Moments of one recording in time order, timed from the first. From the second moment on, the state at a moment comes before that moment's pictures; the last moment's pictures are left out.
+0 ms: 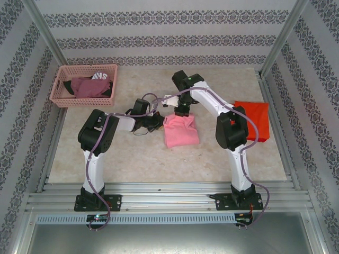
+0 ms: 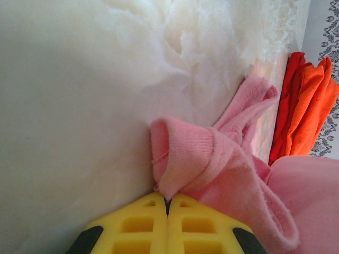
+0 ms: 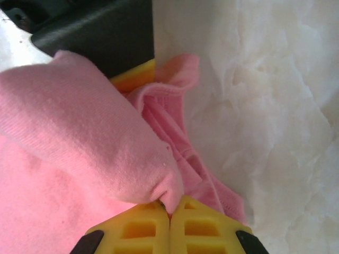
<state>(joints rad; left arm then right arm) -0.35 2.10 1.12 0.19 0.66 -0.87 0.47 2.23 2.04 -1.20 -0.17 -0.89</state>
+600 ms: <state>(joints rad) -0.28 2.00 0.94 0.33 0.65 -0.94 0.47 2.28 2.00 -1.08 -0.17 -0.85</state>
